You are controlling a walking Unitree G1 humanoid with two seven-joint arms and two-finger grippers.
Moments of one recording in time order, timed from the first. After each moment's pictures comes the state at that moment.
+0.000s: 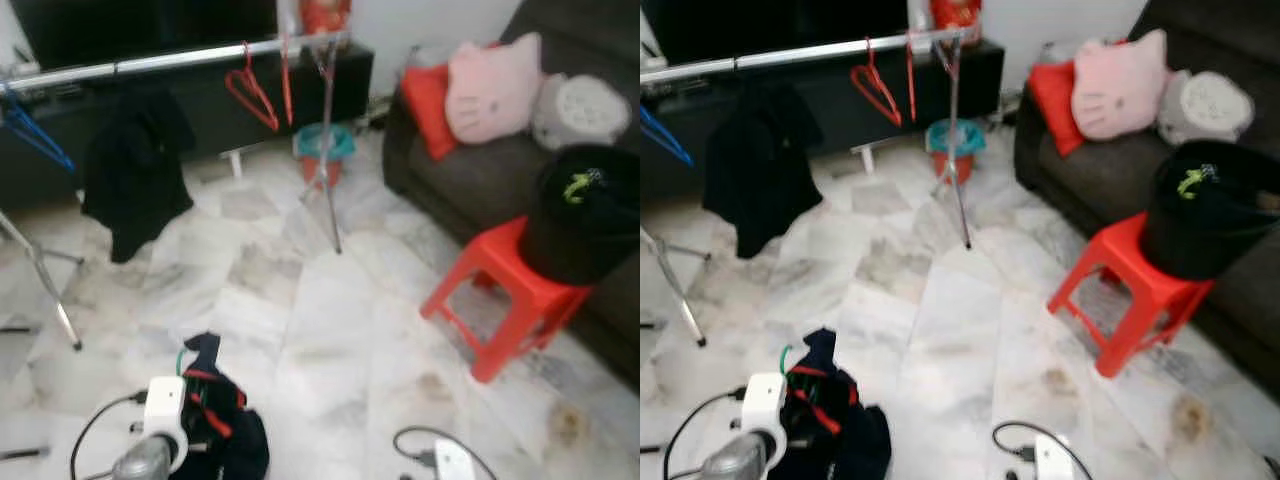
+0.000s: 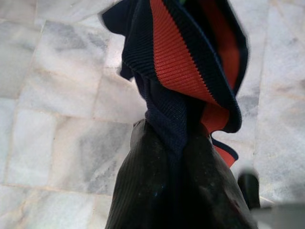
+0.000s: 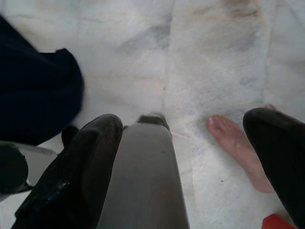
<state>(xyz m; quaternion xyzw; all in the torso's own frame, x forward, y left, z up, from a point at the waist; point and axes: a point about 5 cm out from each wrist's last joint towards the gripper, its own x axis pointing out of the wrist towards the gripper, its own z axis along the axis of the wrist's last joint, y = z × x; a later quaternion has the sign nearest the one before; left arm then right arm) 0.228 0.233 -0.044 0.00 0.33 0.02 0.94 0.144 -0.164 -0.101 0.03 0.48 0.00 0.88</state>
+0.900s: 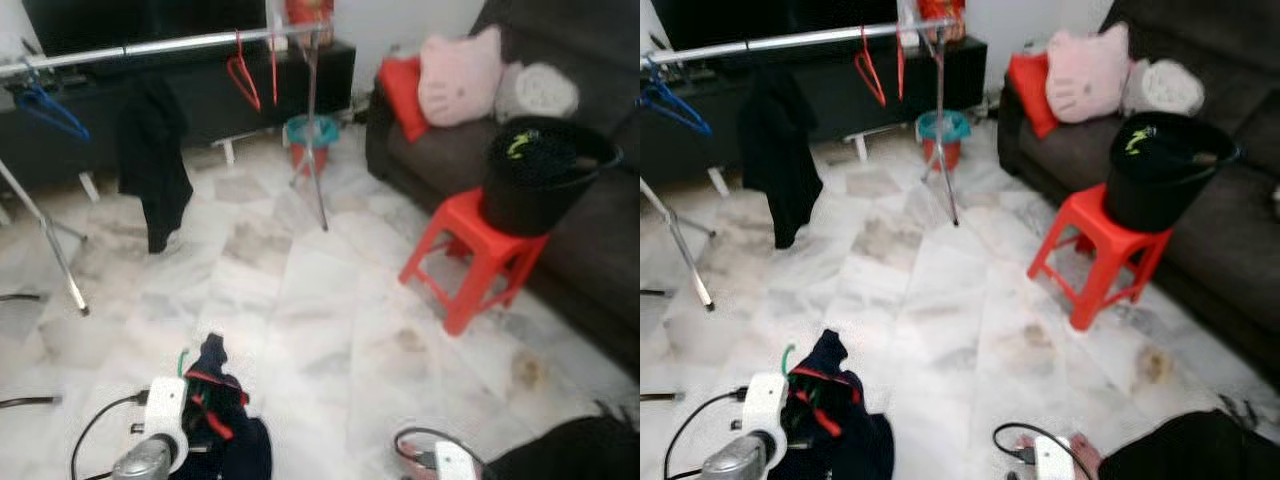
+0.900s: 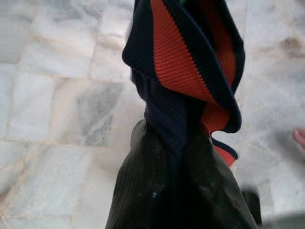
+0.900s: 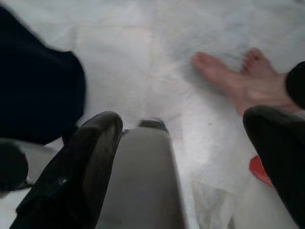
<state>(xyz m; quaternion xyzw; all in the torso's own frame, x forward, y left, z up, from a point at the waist) 0.231 0.231 -0.043 0.01 0.33 0.01 0.94 0.140 -0.165 -0.102 0.03 0.48 -0.01 0.88</state>
